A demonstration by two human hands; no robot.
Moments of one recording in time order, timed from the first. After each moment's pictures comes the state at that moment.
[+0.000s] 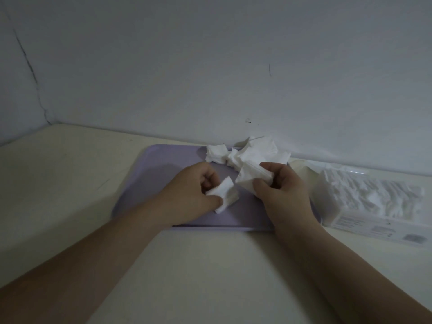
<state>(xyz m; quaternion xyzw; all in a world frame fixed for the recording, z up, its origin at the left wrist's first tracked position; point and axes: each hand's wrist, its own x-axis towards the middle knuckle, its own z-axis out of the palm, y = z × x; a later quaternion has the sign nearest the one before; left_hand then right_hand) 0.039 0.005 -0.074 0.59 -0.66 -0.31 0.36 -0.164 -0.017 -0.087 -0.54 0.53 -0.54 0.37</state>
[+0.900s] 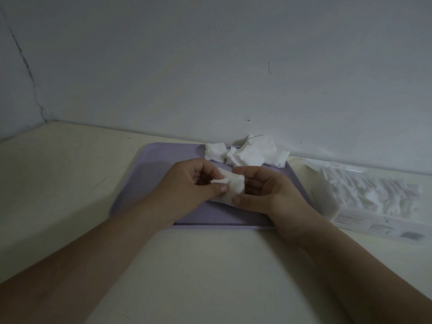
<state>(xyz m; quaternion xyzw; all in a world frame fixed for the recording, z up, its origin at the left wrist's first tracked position) 0.038 0.004 -0.080 0.50 -0.58 -0.40 0.51 -0.171 -0.015 -0.081 -0.58 0.36 -0.43 0.60</state>
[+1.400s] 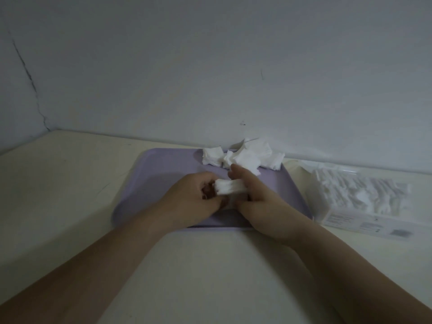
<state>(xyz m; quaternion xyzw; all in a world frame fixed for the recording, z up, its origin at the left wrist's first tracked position) 0.034 -0.001 -0.090 0.53 -0.71 -0.28 0.37 -0.168 -0.018 -0.086 -0.76 0.42 -0.29 0.41</state>
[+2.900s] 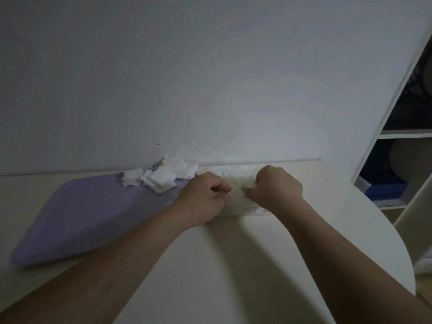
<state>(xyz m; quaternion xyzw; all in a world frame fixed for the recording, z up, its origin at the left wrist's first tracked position) -0.169 0.000 -0.042 0.46 -0.77 -0.24 0.36 -0.355 0.019 -0.003 -0.61 0.78 -0.14 0.00</state>
